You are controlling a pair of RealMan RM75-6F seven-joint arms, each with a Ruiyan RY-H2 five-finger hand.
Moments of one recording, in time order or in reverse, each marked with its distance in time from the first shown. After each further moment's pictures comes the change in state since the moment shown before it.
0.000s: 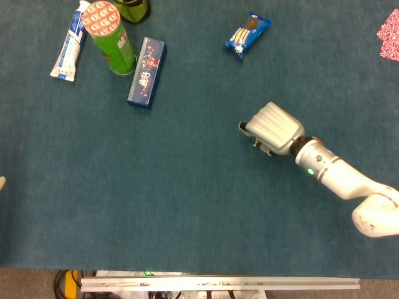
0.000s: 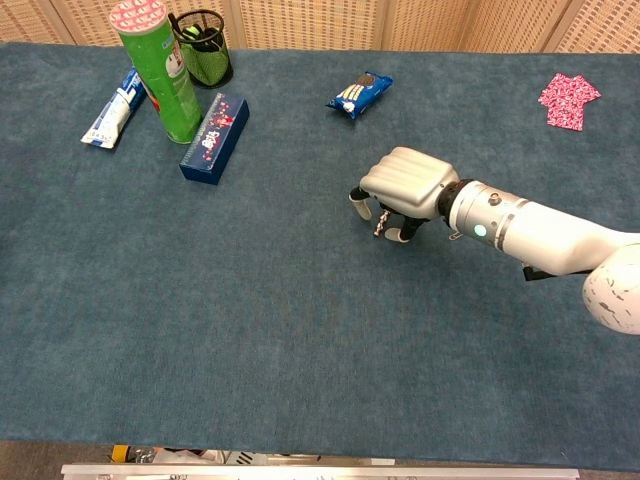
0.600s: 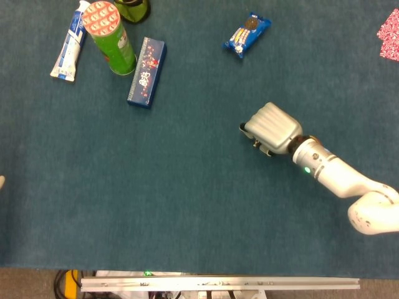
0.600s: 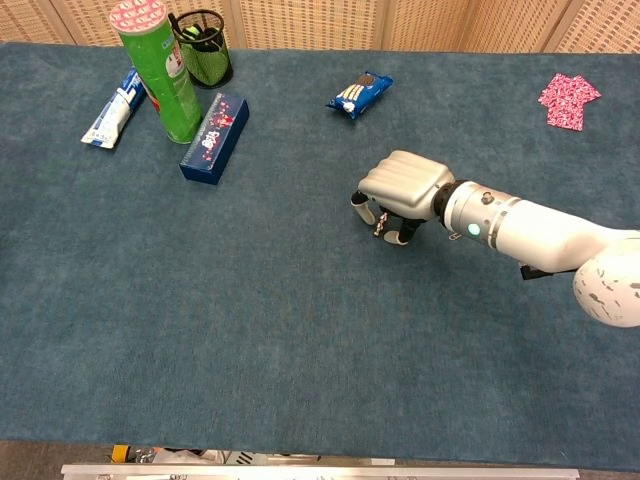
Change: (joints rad) left arm 0.003 -0.005 -0.004 0.008 0.001 0.007 -0.007; right arm 0.030 -0.004 -0.005 -0.005 0.087 -0.033 -0.046
